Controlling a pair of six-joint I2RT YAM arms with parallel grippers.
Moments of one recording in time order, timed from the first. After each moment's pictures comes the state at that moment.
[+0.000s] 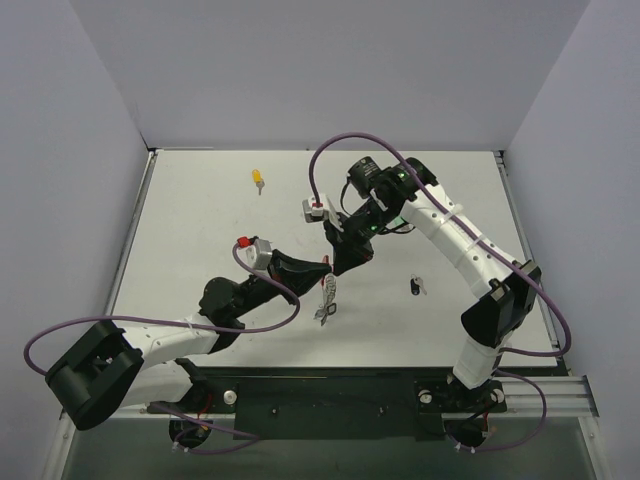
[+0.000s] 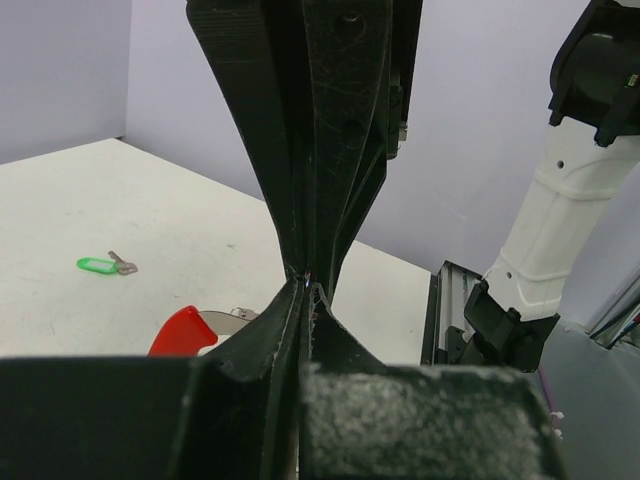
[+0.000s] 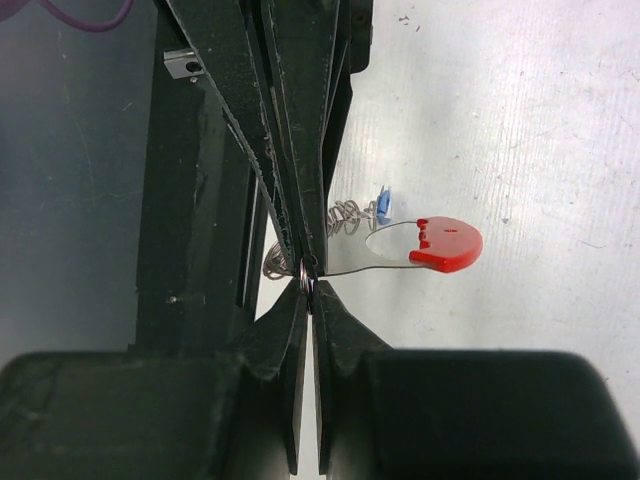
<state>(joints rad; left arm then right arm) -0.79 1.20 0.33 1.26 0.35 -0.48 0.65 1.75 1.83 -1.40 -0.81 -0.85</state>
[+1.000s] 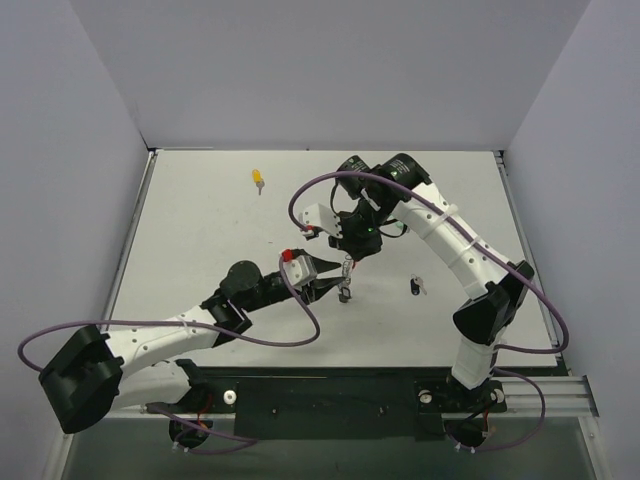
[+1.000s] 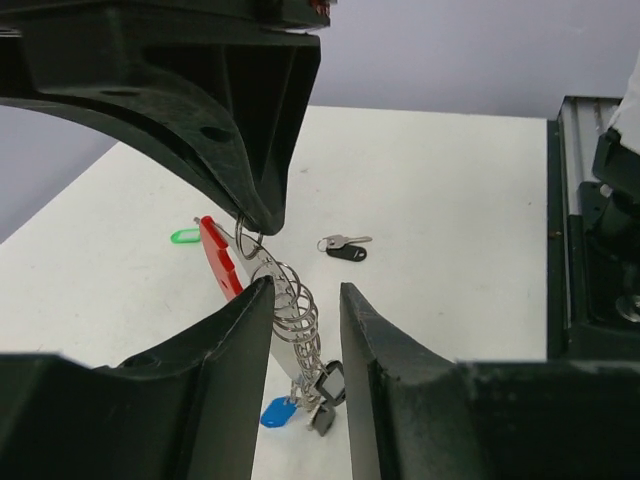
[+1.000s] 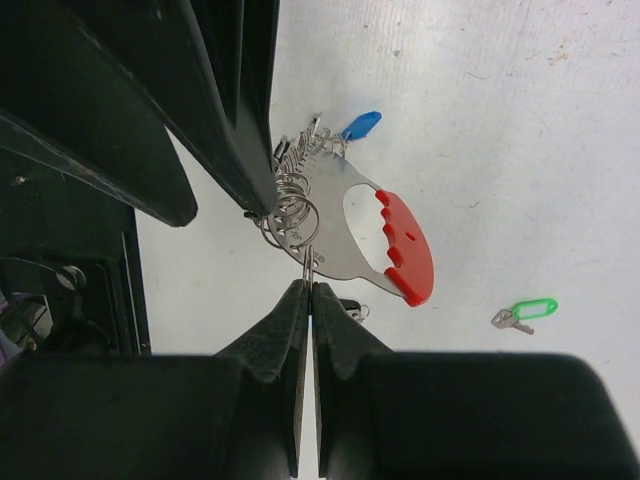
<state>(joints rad) -0.88 1.12 0.51 0.71 0.35 0.07 0.73 1.79 1.99 -1.53 -0.30 -0.93</state>
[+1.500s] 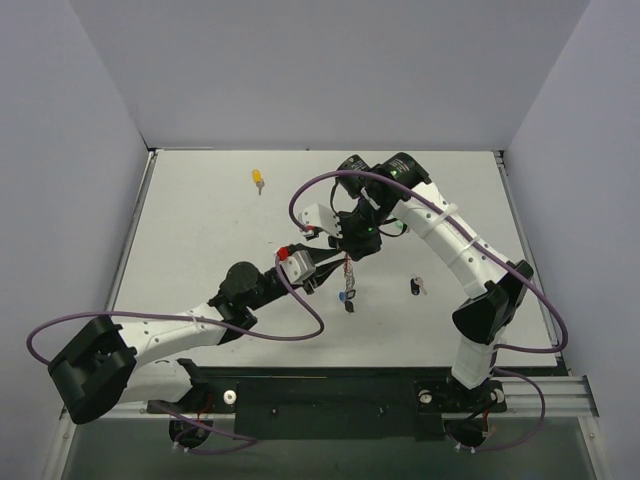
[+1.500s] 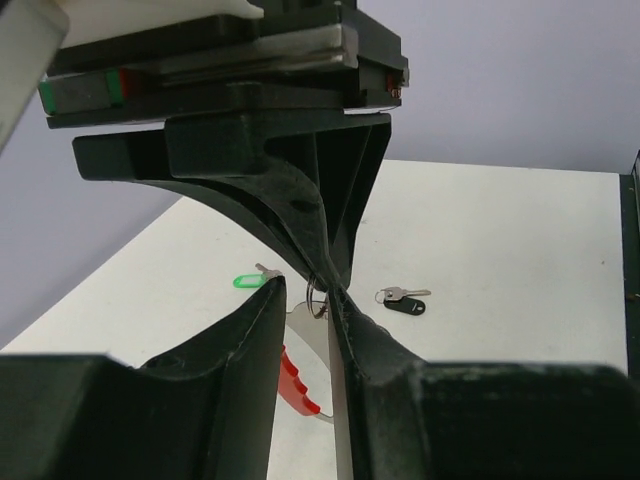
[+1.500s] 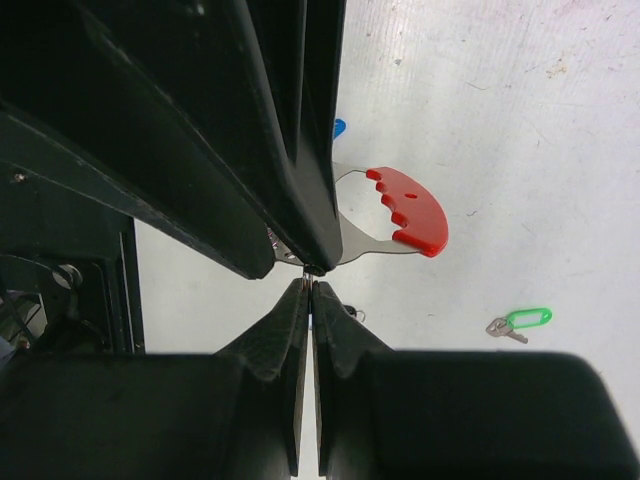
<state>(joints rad) -0.89 1.21 0.51 0.93 0.24 0.12 0.73 1.80 1.99 -1.53 -0.32 -0.96</state>
